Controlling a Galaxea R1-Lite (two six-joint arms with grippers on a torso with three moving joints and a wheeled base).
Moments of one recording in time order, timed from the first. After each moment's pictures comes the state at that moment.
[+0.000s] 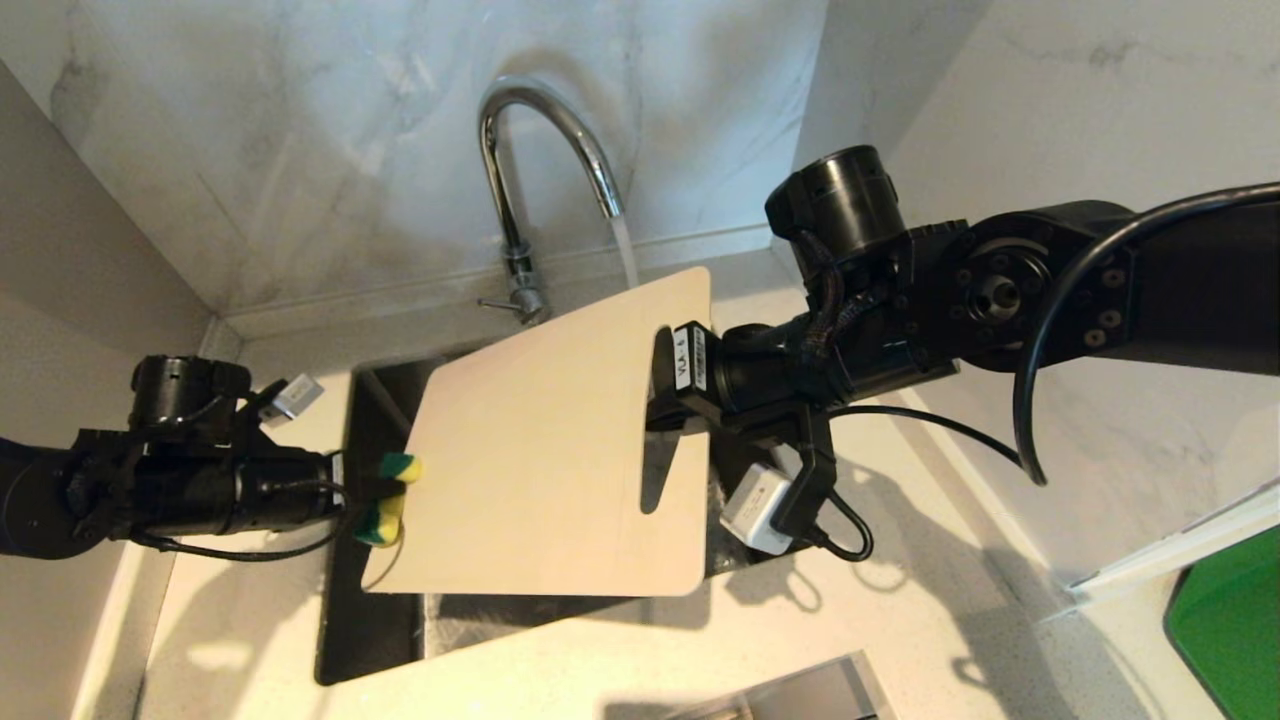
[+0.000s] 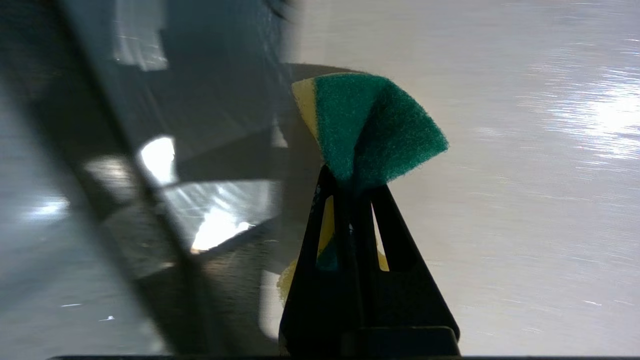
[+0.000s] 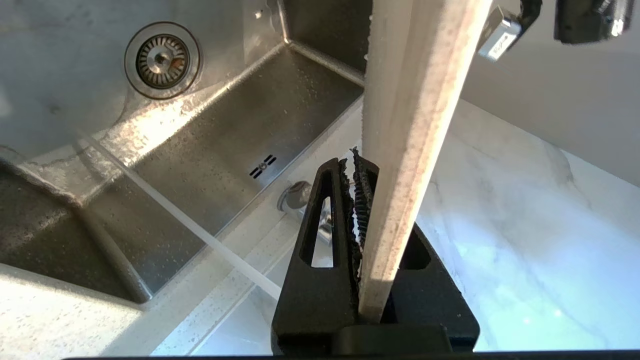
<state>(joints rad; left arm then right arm) -0.09 1.82 -0.88 -0.30 -0.41 -0.28 0.52 1.85 -1.62 0.36 0.51 -2.57</state>
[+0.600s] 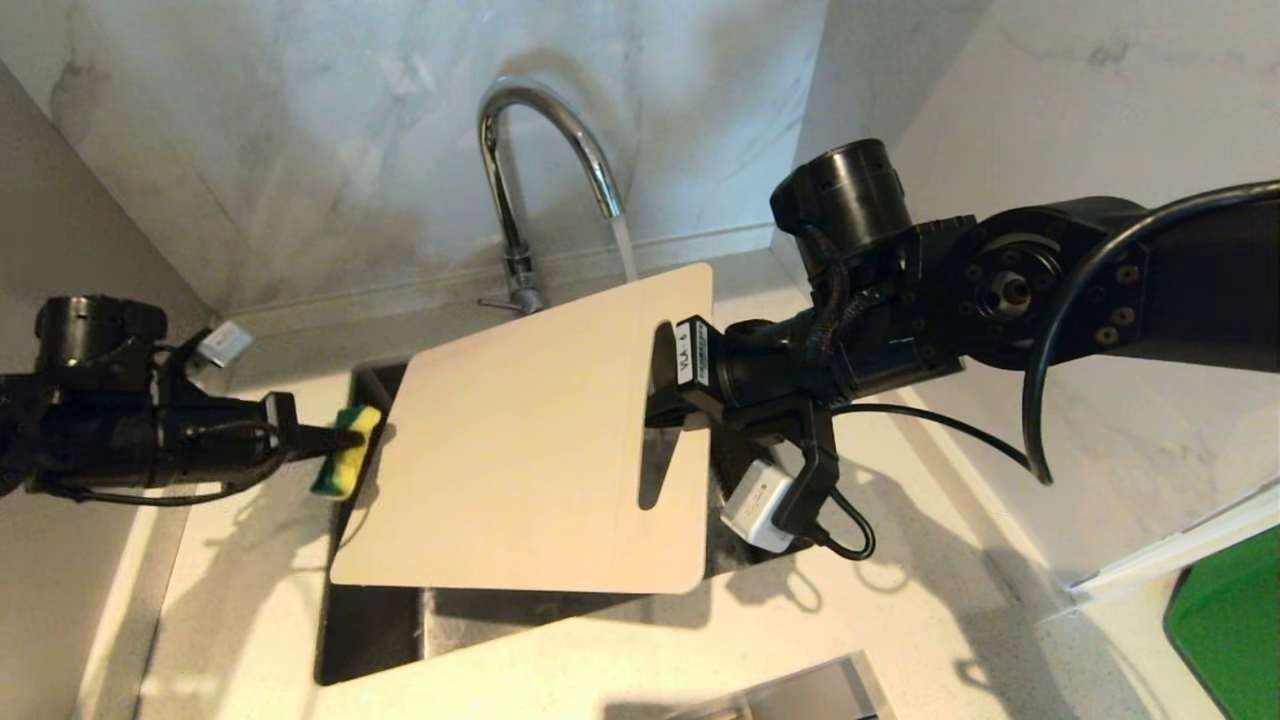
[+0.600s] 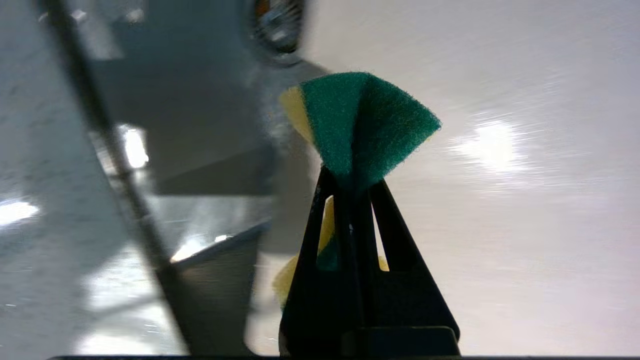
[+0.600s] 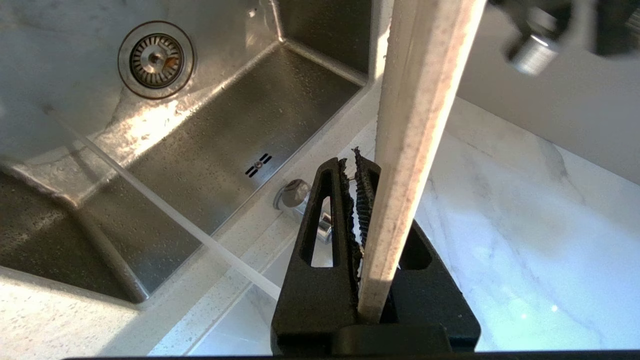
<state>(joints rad) 0.01 1.71 -1.02 -0.13 -0.54 -0.38 0.52 1.84 -1.62 0.36 0.51 -2.56</state>
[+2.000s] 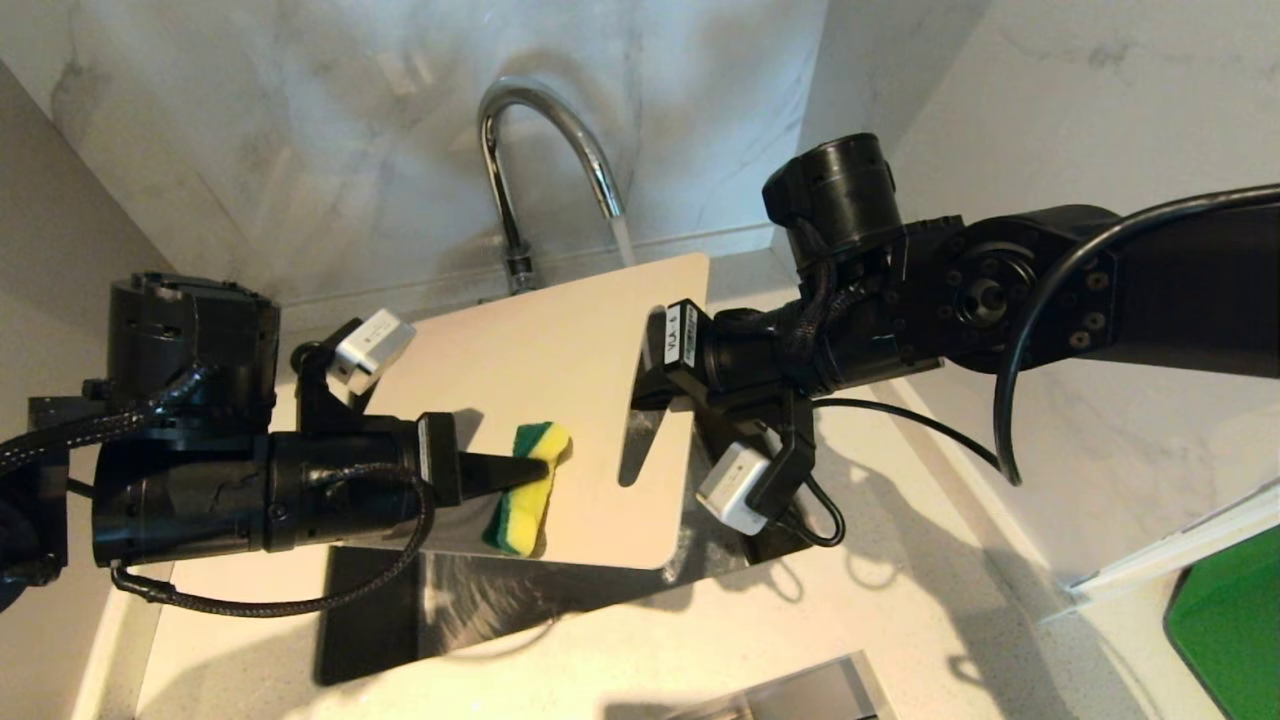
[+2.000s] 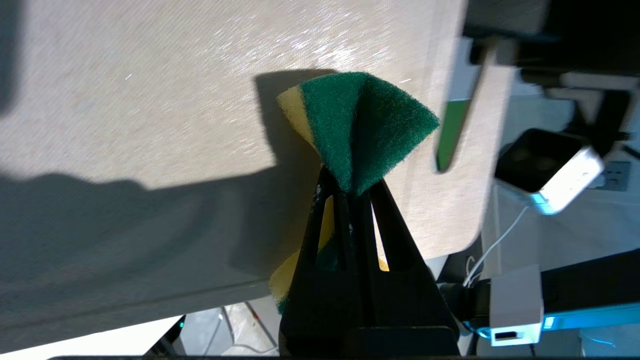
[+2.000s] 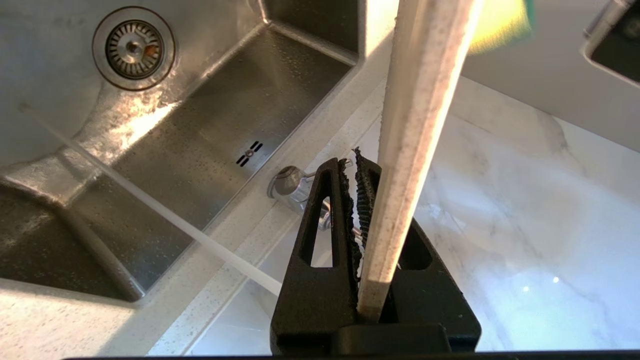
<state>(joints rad) -0.65 1.56 -0.91 -0.28 -0.29 -0.66 0.52 1.86 -1.63 0.28 0.51 -2.49</state>
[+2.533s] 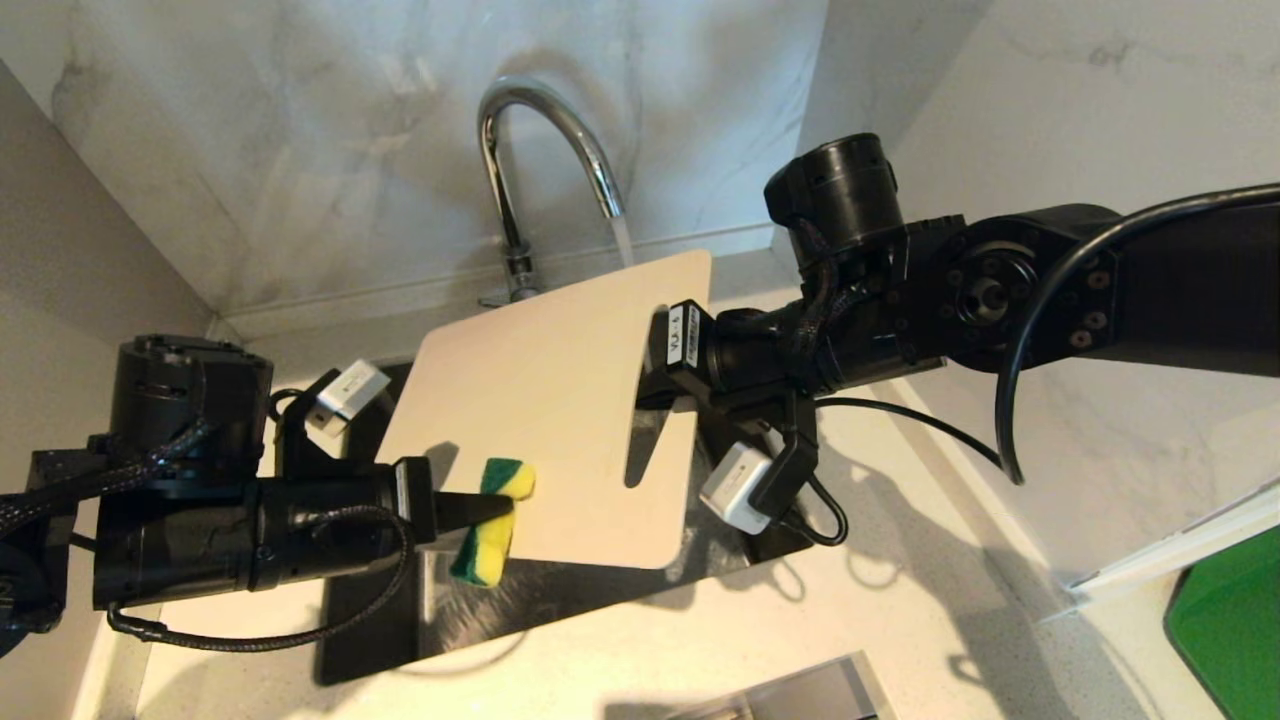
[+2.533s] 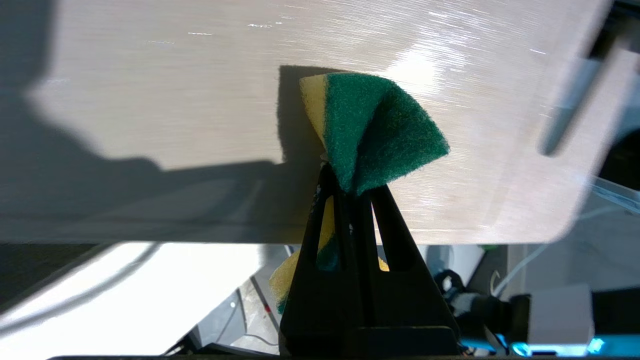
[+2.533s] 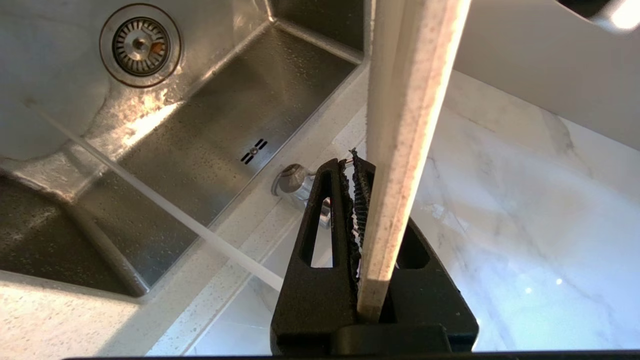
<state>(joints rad) -0.56 1.56 -0.77 -0.35 -0.27 -0.66 0.52 1.86 -1.63 0.28 0.51 -2.49</state>
